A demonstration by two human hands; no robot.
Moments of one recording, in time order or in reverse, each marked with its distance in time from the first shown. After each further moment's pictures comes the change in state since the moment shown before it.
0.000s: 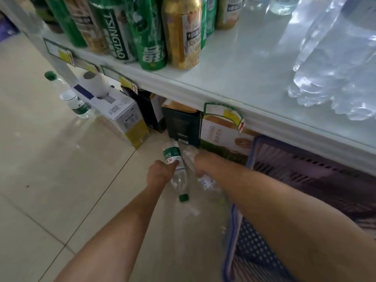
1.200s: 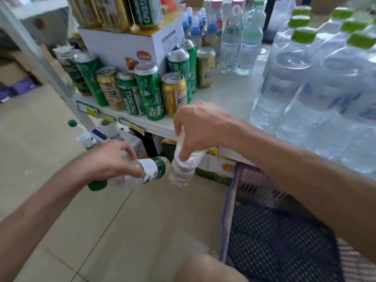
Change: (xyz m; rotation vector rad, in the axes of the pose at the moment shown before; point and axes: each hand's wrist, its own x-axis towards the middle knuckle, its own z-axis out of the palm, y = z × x) left_hand -0.185 0.072 -0.266 0.525 -0.043 0.481; right_hand -0.252 -0.019 -0.190 -0.069 0.534 -0.325
